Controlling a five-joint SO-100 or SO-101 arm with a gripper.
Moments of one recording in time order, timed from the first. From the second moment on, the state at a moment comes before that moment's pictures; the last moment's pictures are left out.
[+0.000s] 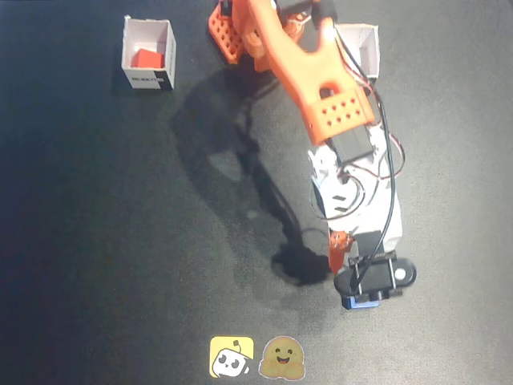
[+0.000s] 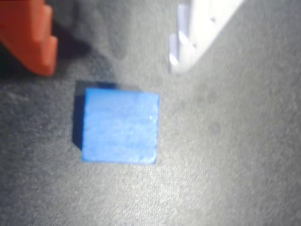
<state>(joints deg) -26.2 80.8 96.9 42.9 107.2</state>
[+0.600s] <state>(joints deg) -26.2 67.0 83.6 44.3 109.0</state>
